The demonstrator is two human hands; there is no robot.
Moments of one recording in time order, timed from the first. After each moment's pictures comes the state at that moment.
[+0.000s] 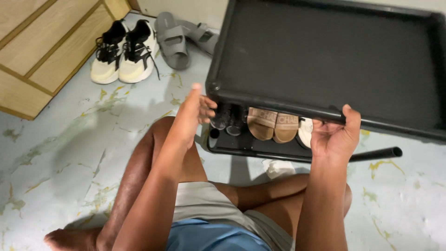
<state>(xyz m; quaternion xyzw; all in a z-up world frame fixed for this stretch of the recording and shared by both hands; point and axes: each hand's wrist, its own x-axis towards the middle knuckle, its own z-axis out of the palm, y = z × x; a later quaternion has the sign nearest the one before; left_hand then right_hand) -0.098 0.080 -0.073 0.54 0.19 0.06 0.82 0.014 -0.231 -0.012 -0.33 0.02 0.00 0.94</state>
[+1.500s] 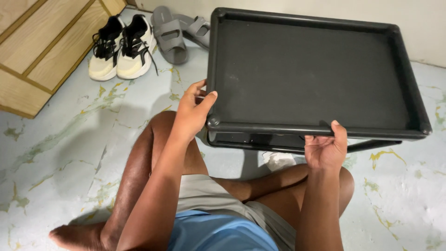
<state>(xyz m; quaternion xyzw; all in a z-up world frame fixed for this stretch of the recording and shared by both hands) -0.105 0.060 -0.038 0.66 0.21 0.13 0.71 -0.021 -0.267 -0.073 -0.35 0.01 0.03 0.94</state>
